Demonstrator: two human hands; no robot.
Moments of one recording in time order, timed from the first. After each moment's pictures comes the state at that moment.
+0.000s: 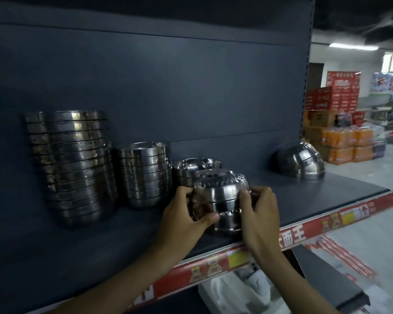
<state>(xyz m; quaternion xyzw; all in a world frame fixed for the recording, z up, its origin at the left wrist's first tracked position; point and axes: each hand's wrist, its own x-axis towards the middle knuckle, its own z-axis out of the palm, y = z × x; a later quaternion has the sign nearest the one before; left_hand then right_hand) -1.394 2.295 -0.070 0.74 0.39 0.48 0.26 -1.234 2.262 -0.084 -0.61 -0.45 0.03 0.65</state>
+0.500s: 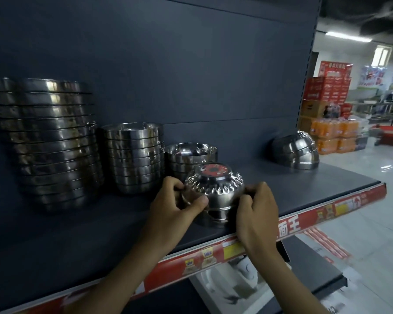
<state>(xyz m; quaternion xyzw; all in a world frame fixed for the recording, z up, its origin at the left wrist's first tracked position) -1.402 2.302 -0.078 0.69 0.40 0.49 0.34 -1.235 2.267 -0.099 -0.64 -0.45 -0.02 0.62</state>
